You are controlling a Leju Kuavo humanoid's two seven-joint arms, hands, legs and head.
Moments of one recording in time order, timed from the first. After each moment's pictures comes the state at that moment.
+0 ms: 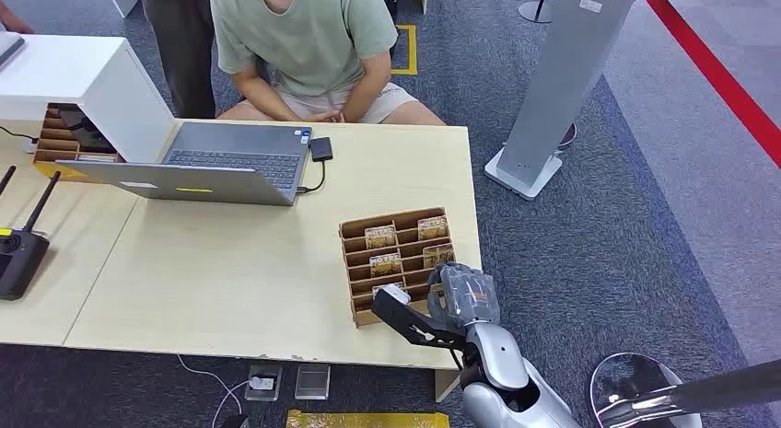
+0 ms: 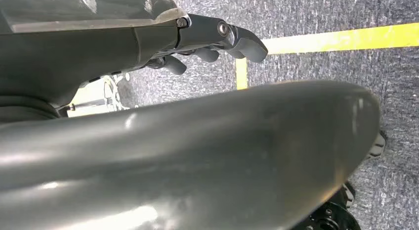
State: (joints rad) left arm -0.11 0.04 -1.10 -0.22 1.28 0.16 0.16; right arm -0.43 -0.11 0.97 -1.26 0.89 -0.03 0.61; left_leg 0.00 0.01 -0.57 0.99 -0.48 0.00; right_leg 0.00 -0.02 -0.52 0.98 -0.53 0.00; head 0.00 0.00
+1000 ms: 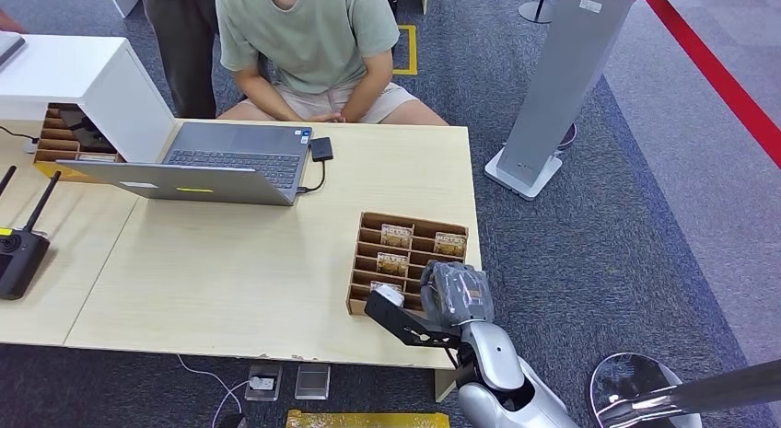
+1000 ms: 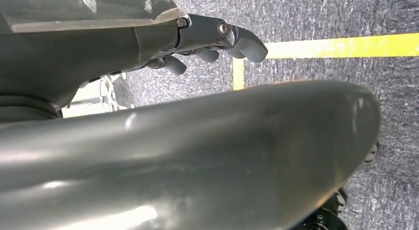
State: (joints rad) left arm -0.11 0.04 -1.11 -0.23 1.30 0.19 0.14; right arm -0.46 -0.13 0.96 -1.33 0.94 -0.17 0.53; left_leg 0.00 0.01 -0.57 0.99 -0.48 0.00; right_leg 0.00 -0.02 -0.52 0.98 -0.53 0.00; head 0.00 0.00
